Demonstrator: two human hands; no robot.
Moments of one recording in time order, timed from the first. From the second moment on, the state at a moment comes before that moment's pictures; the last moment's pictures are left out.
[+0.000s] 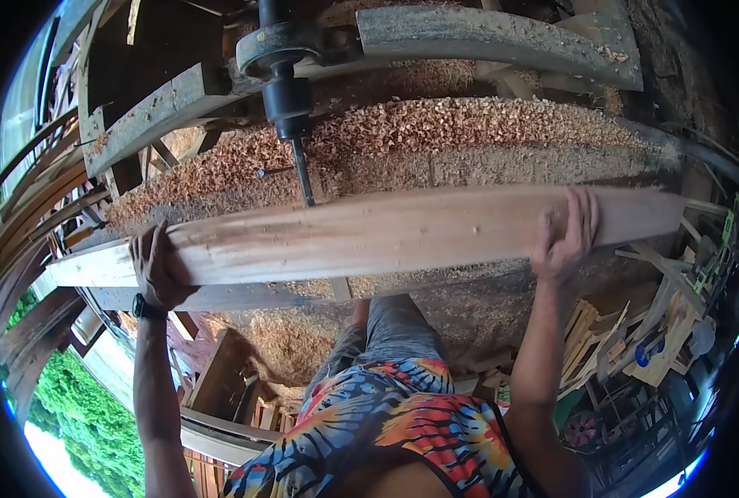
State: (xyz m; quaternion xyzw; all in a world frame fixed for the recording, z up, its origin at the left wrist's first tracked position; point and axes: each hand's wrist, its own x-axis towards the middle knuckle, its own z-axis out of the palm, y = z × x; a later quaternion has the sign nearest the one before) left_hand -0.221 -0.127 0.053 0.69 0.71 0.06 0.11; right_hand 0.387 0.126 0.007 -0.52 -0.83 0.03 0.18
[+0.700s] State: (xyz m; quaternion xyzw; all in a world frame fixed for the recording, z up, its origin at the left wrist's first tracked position) left_hand -0.220 -0.104 0.053 0.68 0.73 0.06 0.11; right_hand 0.372 0.186 0.003 -0.50 -0.84 0.04 0.20
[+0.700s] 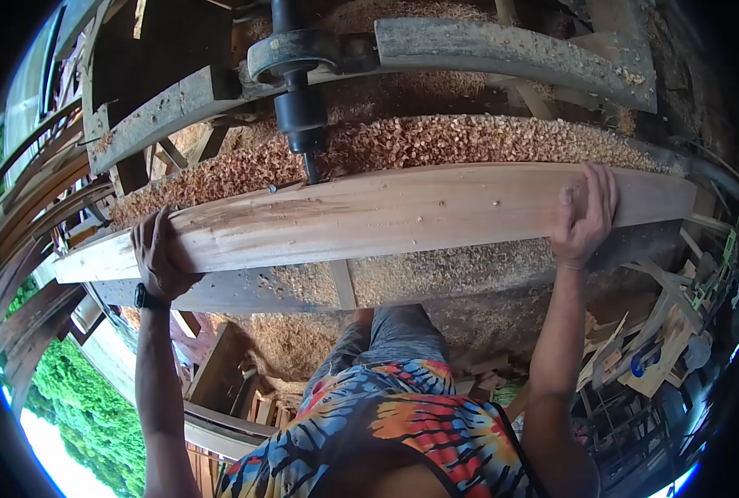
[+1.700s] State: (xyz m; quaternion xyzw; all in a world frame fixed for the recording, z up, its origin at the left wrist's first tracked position) left_hand -0.240 -0.107 0.049 0.67 0.73 0.04 0.12; right_hand 0.359 0.184 0.005 -0.51 -0.84 0.04 0.19
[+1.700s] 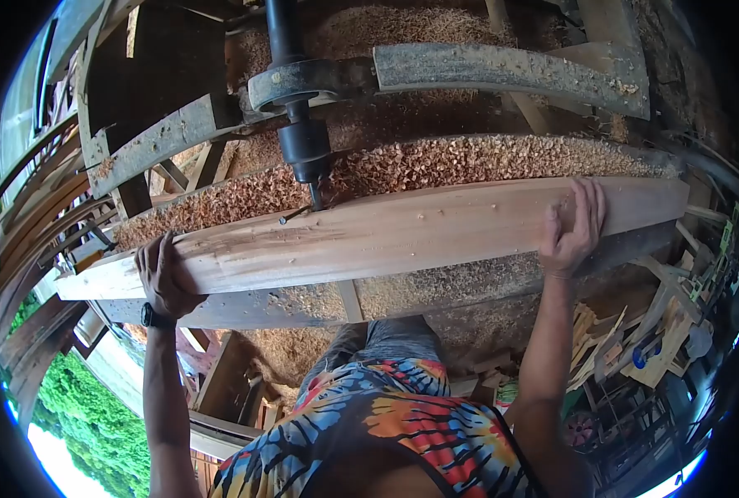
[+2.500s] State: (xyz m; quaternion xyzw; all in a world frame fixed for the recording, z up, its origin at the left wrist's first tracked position) left_hand -0.225 -0.102 0.052 0.70 0.70 0.06 0.13; right_hand 0.378 0.168 0.011 -0.53 -0.83 0.03 0.20
